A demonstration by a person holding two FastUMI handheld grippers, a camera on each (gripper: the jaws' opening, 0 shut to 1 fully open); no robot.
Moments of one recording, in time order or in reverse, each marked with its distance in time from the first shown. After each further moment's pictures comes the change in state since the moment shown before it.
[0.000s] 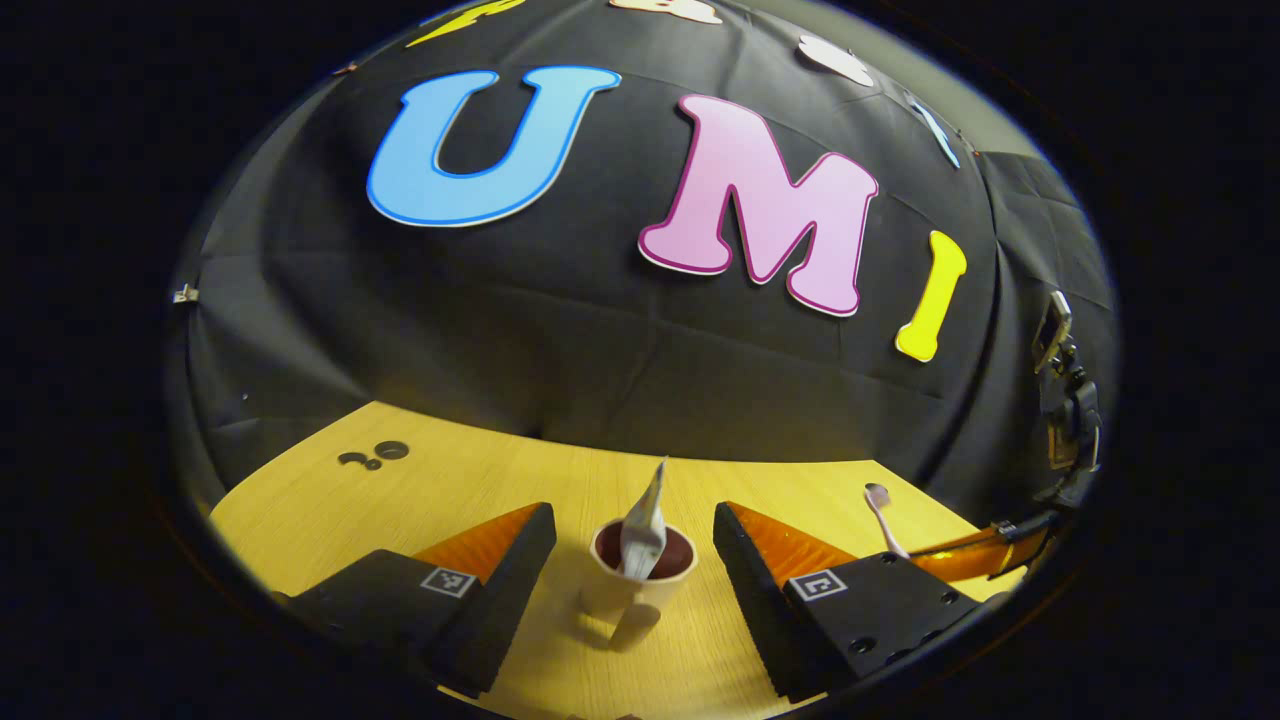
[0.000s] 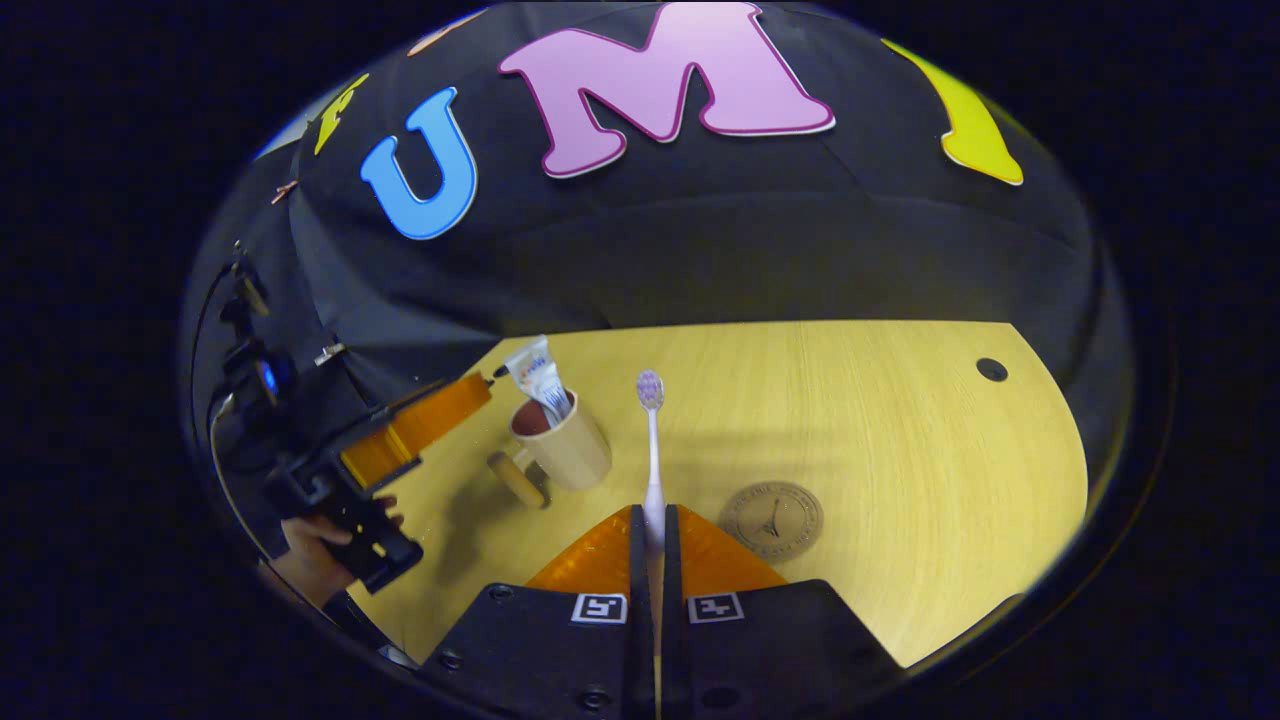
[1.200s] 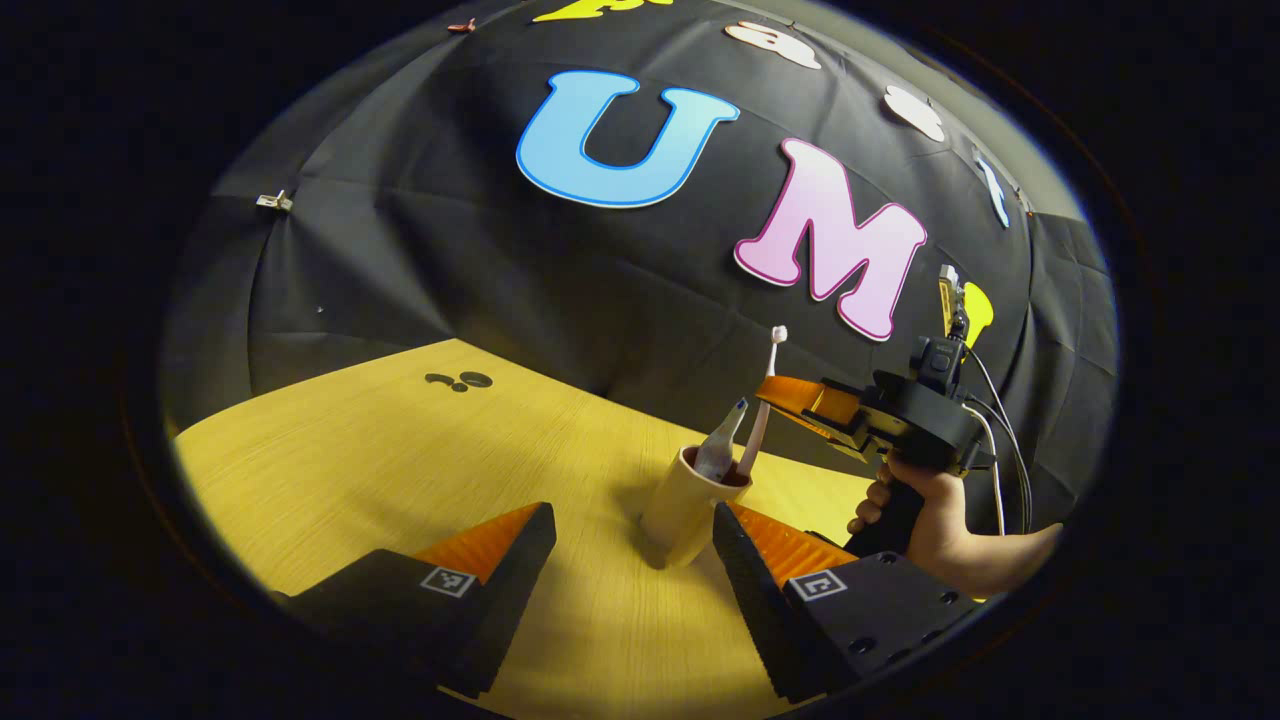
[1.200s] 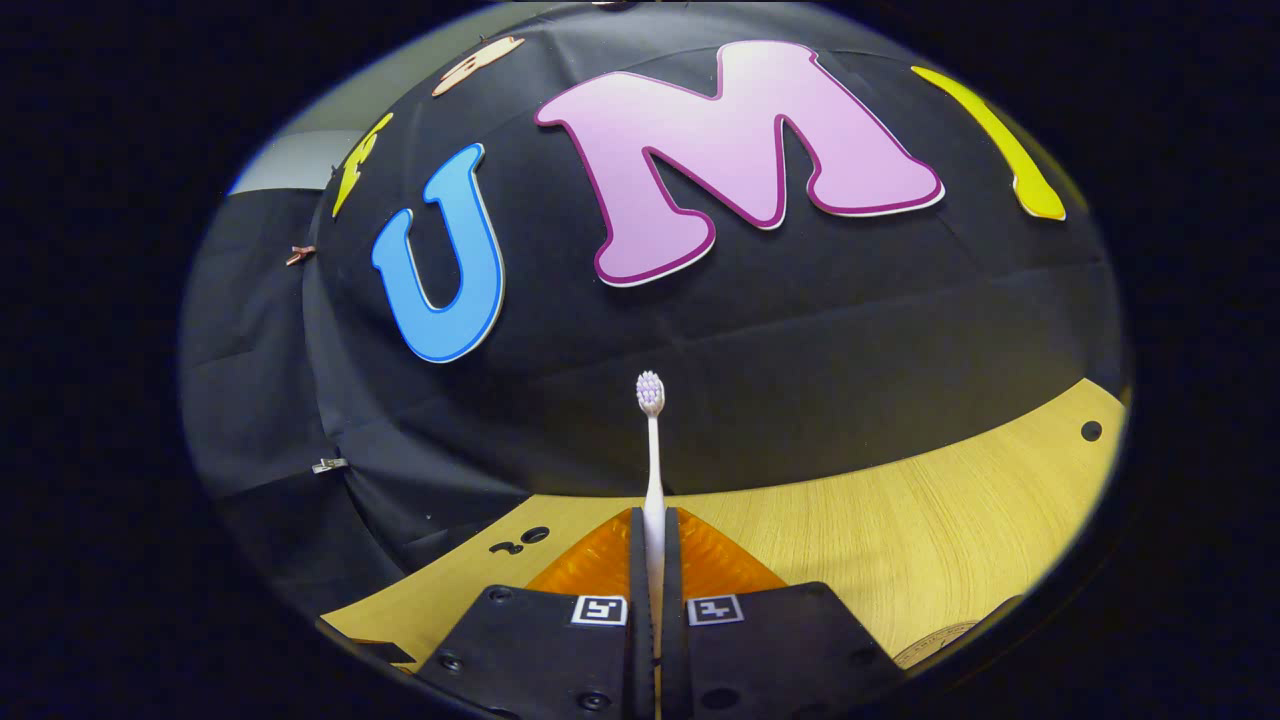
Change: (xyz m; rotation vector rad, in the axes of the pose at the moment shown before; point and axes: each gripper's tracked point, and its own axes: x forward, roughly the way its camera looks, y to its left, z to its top) left arm -0.071 0.060 -0.062 -0.176 -0.011 0.071; right arm 0.140 0.078 0.096 0.018 -0.444 0.072
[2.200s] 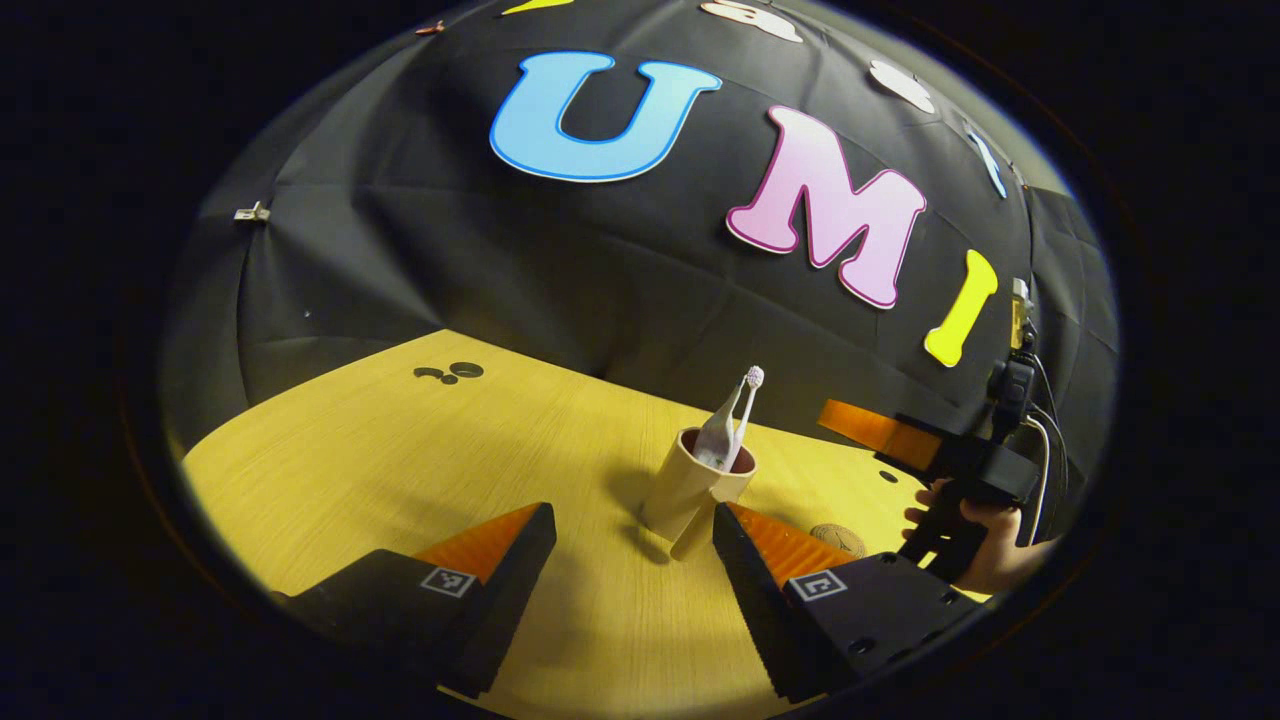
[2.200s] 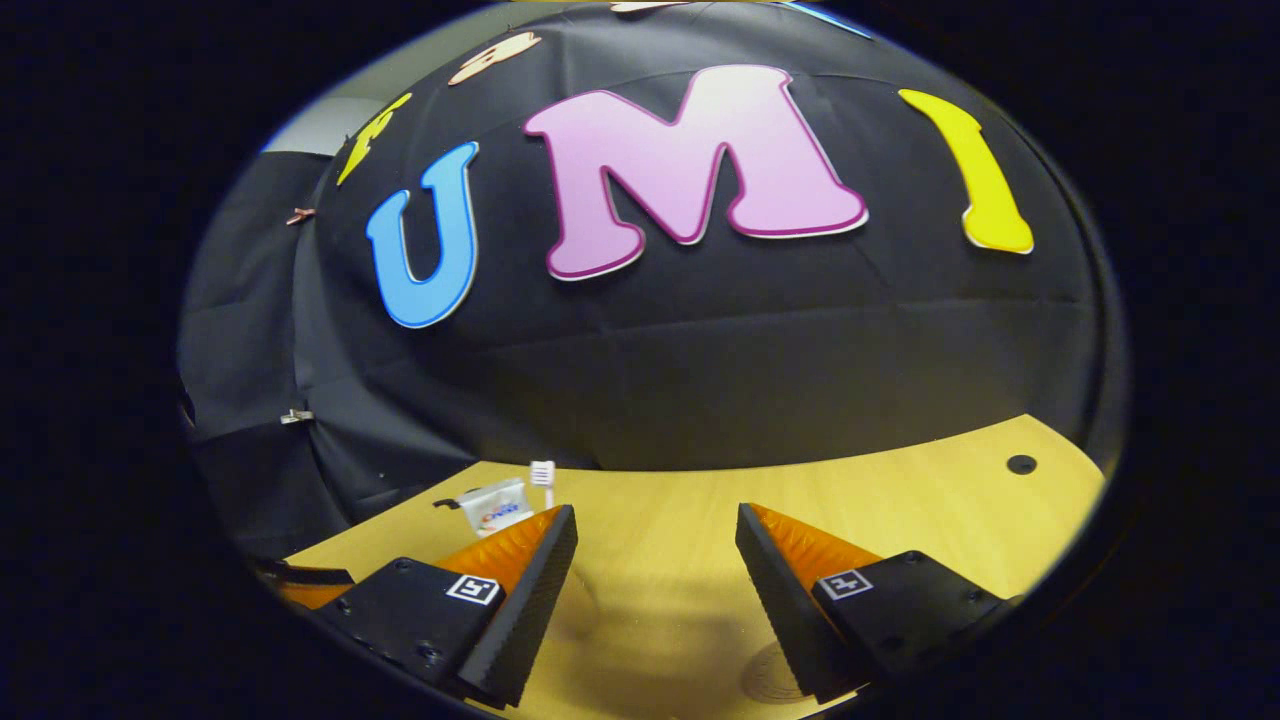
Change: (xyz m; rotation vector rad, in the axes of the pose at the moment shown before) left arm 0.022 -0.013 0.004 0.063 0.090 -0.001; right arm -0.082 -0.097 0.008 -0.124 0.023 -0.144
